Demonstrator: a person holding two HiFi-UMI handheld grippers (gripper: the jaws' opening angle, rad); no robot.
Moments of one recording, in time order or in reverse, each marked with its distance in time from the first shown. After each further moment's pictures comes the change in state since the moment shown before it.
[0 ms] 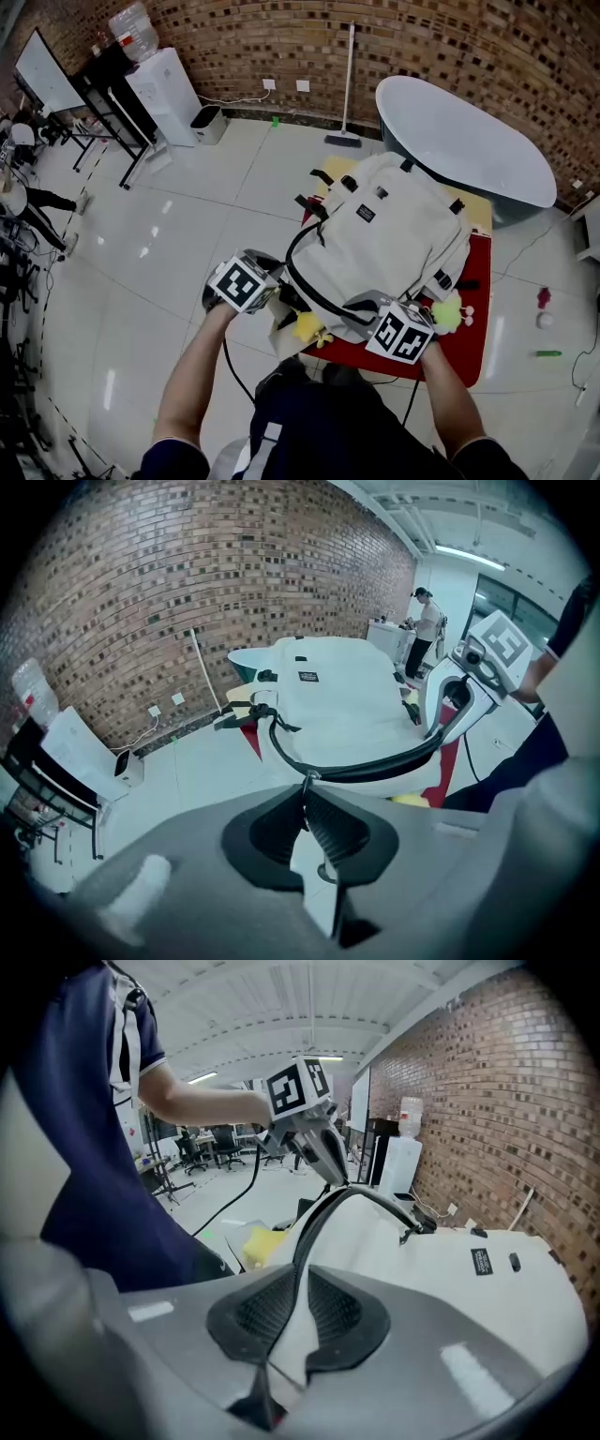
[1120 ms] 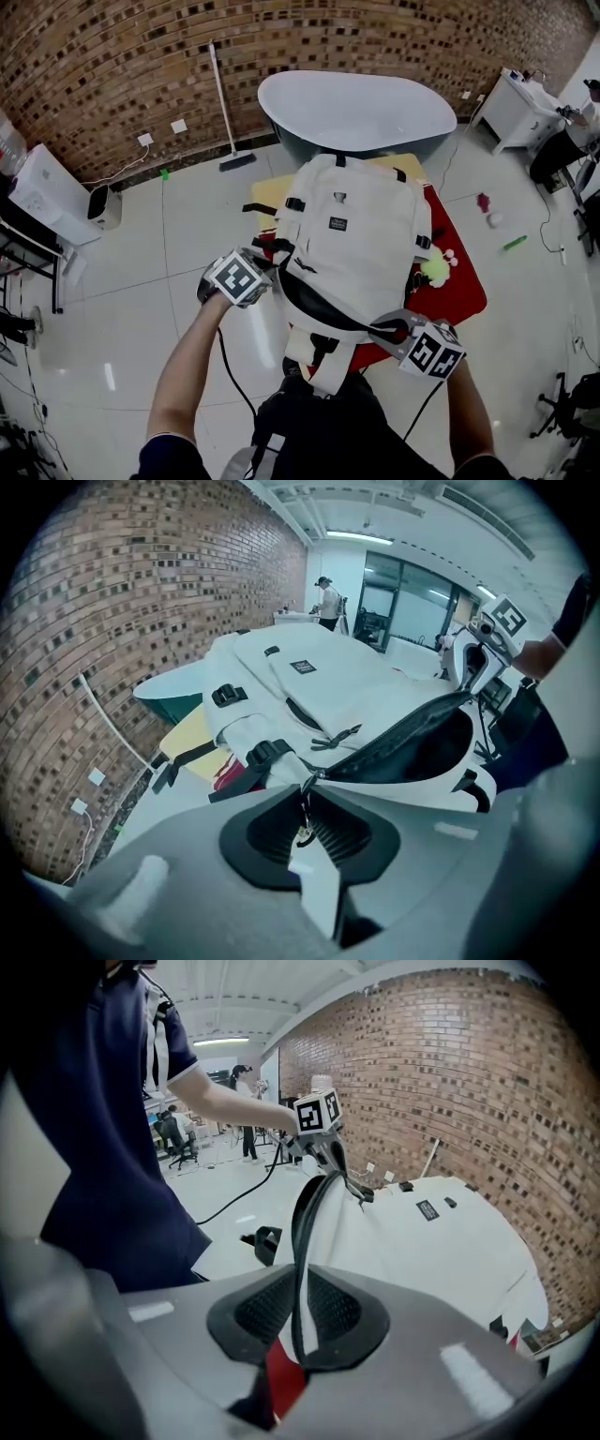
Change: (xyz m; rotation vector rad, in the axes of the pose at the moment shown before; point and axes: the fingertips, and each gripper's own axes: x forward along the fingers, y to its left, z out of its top) left arm 0.095 0.072 0.059 0.525 0.004 -0.365; right arm -0.010 0.015 0.008 0.414 0.123 -0.422
